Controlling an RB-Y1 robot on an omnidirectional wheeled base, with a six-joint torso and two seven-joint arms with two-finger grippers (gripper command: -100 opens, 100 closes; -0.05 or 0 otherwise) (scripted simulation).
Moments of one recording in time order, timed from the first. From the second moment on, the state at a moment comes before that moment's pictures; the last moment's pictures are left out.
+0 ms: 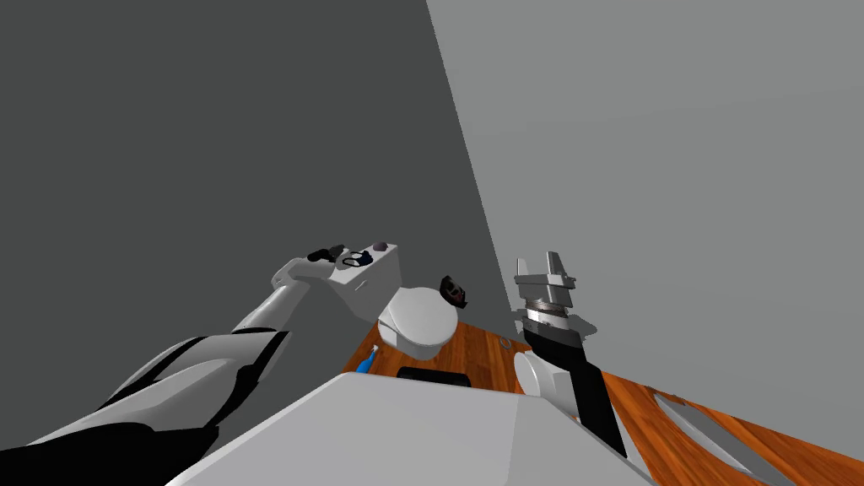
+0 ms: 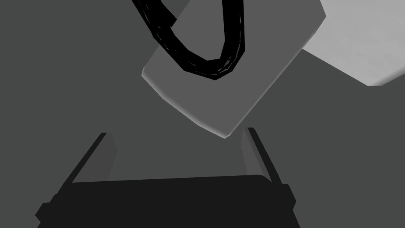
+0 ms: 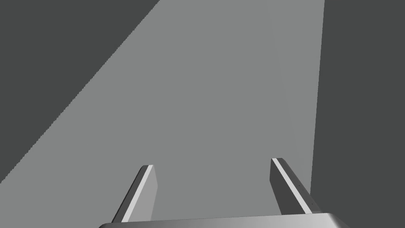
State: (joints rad) left arm -0.41 0.80 0.22 -1.10 0.13 0.49 -0.35; right arm 0.48 0.01 0.02 -2.37 -0.10 -0.37 -0.14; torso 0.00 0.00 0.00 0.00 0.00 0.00
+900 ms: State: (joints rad) left arm -0.56 0.89 0.24 -0.92 0.16 0.71 -0.35; right arm 0.48 0.01 0.02 -2.37 -0.10 -0.37 -0.14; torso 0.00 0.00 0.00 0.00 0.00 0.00
